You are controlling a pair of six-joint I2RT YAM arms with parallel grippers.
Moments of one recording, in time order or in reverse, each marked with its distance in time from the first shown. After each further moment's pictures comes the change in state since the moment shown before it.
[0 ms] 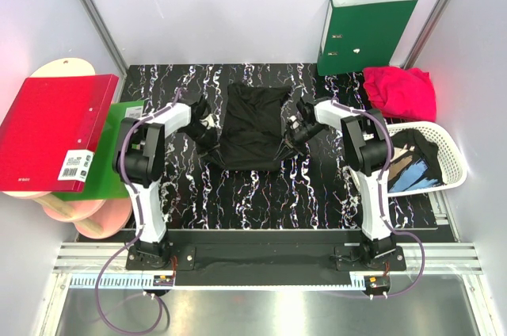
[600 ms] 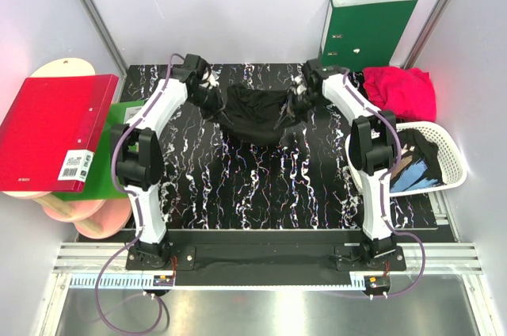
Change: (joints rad) left arm -0.021 -0.072 0.346 -0.077 0.019 -0.084; right arm -0.028 -0.019 0.356 -0.180 0.133 -0.018
